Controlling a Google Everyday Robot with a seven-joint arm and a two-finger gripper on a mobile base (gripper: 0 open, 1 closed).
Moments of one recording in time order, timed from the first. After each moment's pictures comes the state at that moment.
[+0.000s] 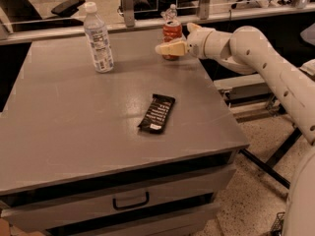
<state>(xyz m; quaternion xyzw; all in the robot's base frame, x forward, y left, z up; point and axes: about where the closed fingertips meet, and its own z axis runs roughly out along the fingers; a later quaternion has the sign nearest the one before) 0.820 -0.073 0.890 -0.34 0.68 0.21 0.62</state>
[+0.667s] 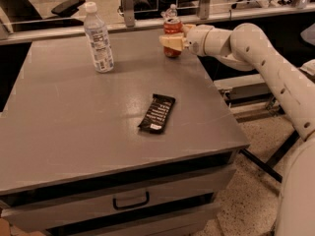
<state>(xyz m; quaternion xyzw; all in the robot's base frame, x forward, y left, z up) 0.825 -0.065 0.897 -0.35 0.66 0.22 0.62</state>
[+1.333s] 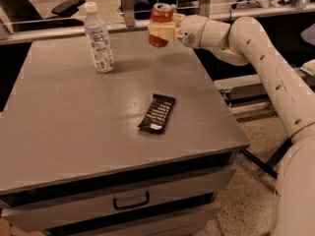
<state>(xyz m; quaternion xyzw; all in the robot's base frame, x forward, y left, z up) 0.789 -0.021 0.948 -0.38 0.59 0.35 0.63</state>
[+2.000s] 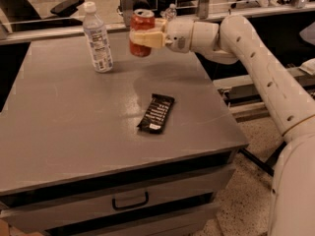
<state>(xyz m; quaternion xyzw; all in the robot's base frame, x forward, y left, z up) 0.723 0.037 0.954 -0.44 0.54 0.44 0.56</state>
